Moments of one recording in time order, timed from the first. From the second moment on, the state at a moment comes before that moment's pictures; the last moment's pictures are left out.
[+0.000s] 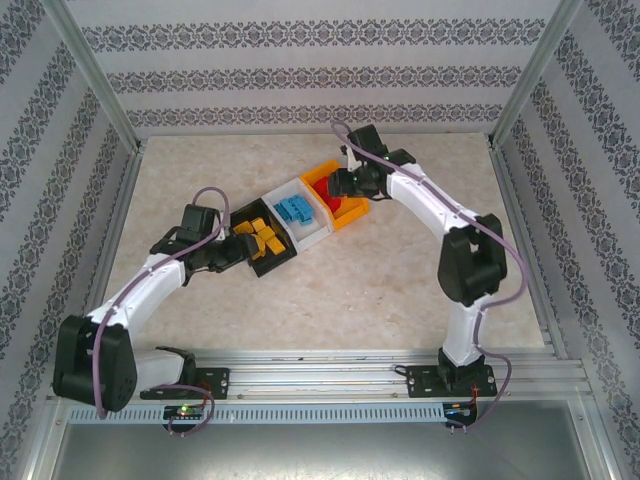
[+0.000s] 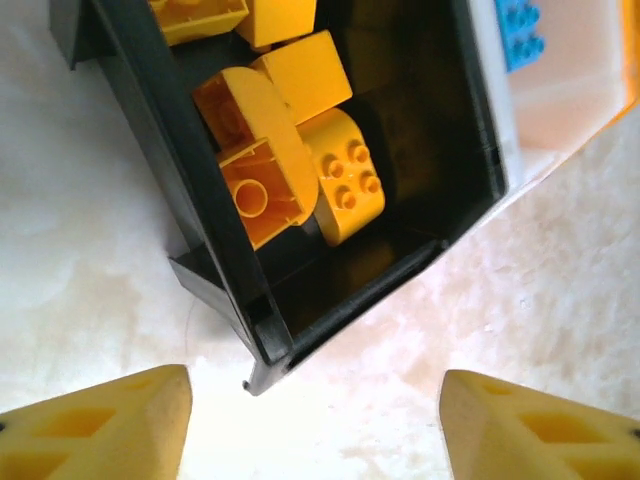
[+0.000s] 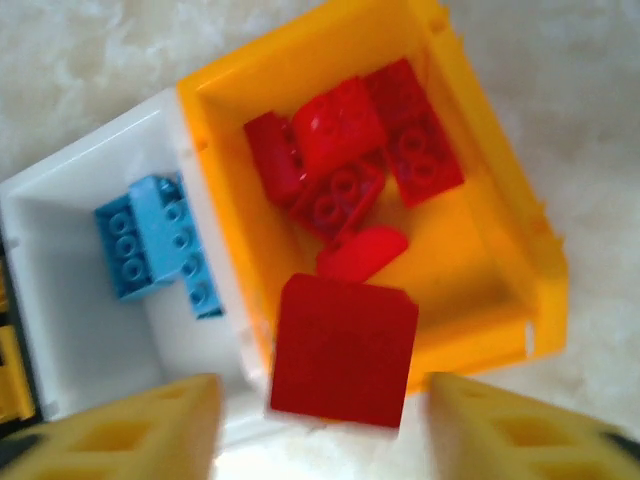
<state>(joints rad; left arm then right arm) -0.17 1.20 0.76 -0.50 0.36 -0.61 0.42 1.97 1.74 -0.75 -0.13 0.33</state>
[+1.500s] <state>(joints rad) 0.00 1.28 0.42 0.32 -0.10 -0.06 0.02 1.48 0.43 0.64 0.01 0.02</state>
